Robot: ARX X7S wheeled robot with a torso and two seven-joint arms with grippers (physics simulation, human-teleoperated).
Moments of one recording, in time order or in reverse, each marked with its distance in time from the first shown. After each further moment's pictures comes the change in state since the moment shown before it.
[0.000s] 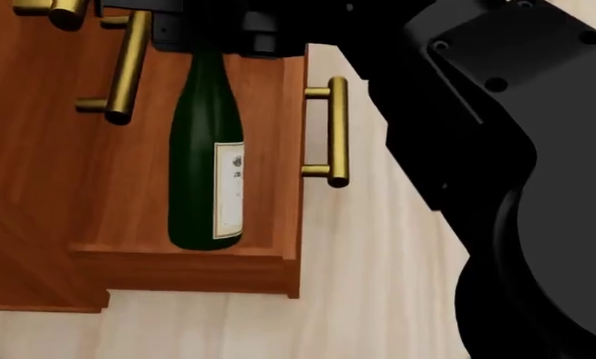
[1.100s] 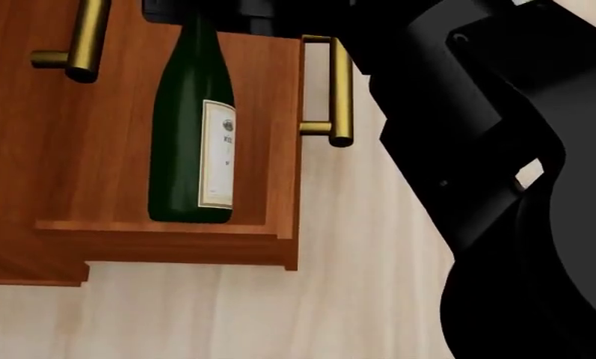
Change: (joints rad) left arm 0.039 -0.017 -0.013 -0.012 0.021 0.038 0.015; right arm -0.010 0.000 0.157 0.001 -0.144 -0.021 0.009
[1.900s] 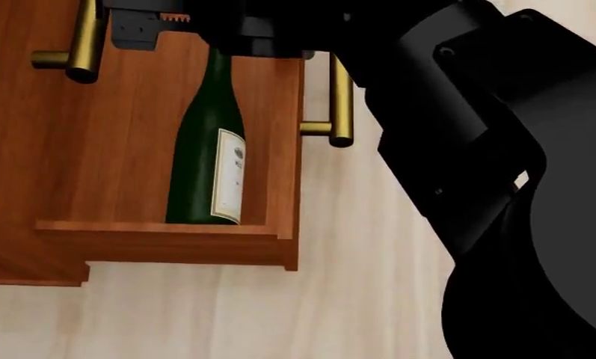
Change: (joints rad) left arm 0.020 0.002 -0.010 -0.010 0.005 0.007 0.005; right arm -0.016 -0.002 -0.050 -0.005 0.031 0.030 0.015
